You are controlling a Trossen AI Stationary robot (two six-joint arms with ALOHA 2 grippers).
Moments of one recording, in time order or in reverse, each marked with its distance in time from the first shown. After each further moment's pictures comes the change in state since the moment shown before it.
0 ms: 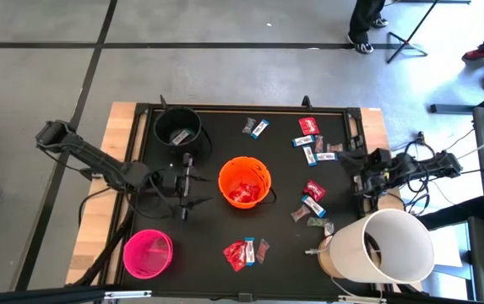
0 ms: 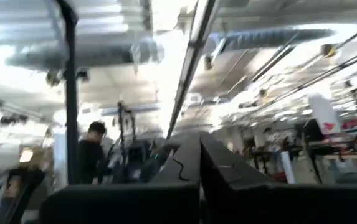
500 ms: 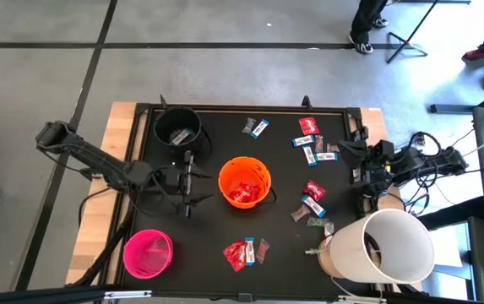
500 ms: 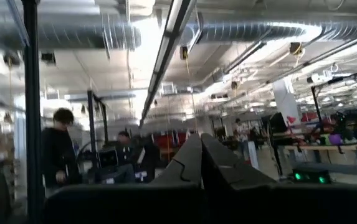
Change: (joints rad) left arm 0.035 0.010 0.000 -0.002 -0.007 0.020; right arm 0.000 0.141 0.216 -0.182 0.101 -0.058
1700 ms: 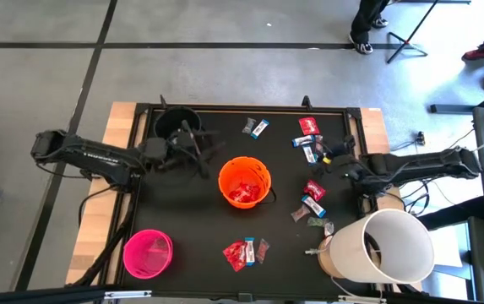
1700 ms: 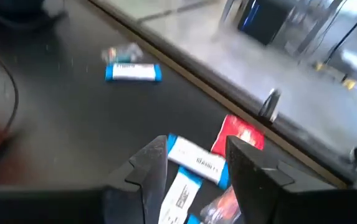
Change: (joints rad) left arm 0.366 0.007 0.000 -0.094 -0.112 -0.084; right arm -0.214 0.399 0.122 -1.028 0.397 0.505
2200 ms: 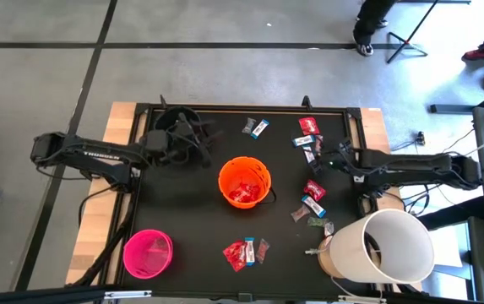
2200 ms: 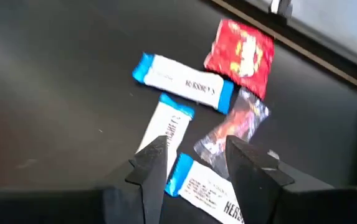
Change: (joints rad) left arm 0.099 0.000 0.000 0.000 0.001 -0.028; right arm -0.278 0.161 -0.056 -0.009 -0.266 0.098
